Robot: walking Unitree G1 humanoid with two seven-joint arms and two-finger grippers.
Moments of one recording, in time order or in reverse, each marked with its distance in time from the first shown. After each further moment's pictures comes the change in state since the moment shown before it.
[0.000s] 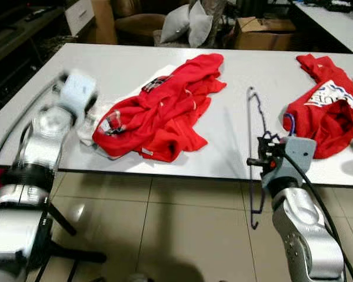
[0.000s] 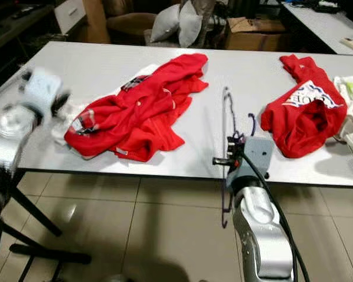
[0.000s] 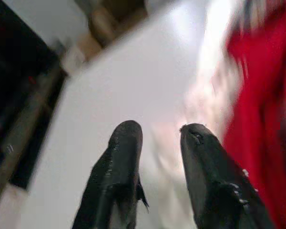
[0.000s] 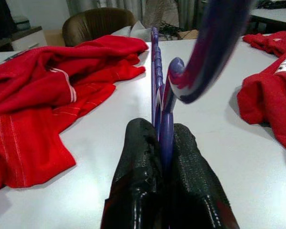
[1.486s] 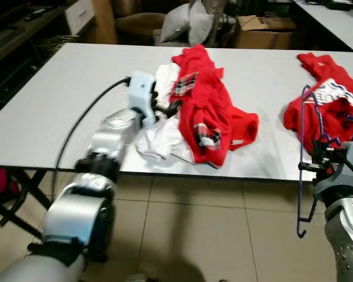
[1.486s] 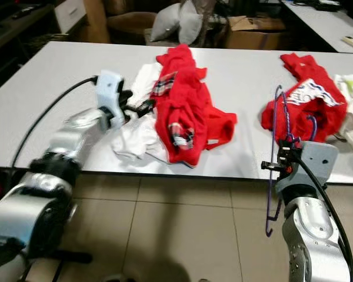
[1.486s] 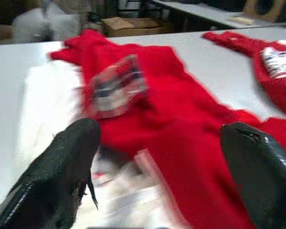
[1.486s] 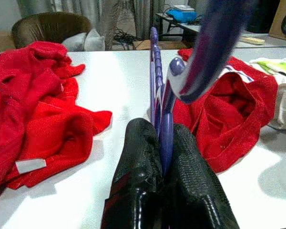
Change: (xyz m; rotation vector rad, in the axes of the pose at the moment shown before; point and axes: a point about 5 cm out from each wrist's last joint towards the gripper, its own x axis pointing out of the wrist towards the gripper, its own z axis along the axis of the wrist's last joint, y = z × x) left arm 0.028 -0.118 0.095 -0.579 -0.245 -0.436; right arm -0.024 -0.071 0.022 -0.077 -0.040 -0.151
